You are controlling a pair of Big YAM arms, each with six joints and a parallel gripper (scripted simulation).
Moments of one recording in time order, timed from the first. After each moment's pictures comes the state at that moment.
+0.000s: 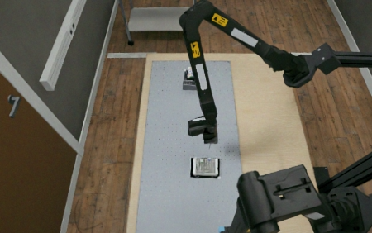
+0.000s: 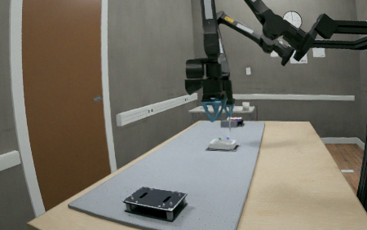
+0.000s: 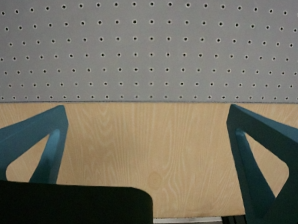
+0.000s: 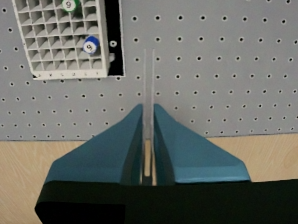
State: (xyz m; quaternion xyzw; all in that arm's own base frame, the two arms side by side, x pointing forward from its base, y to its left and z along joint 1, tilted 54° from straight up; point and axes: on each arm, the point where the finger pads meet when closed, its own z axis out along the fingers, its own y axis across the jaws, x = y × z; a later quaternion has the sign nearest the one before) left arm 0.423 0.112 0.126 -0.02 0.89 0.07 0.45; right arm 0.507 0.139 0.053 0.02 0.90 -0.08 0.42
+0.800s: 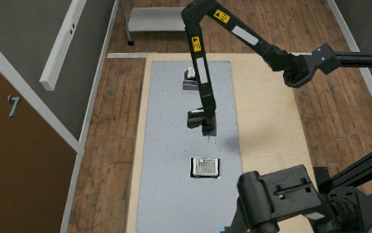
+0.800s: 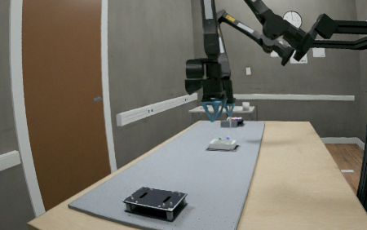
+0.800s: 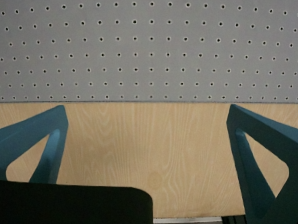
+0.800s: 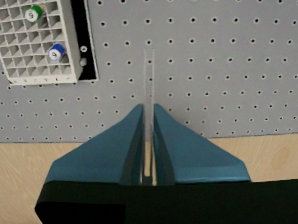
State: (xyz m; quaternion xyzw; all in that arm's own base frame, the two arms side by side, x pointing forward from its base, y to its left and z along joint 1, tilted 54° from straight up) left arm 0.423 0.112 0.126 -0.02 0.89 0.07 0.45; right arm 0.507 0.102 0.062 0.02 0.90 -0.07 0.42
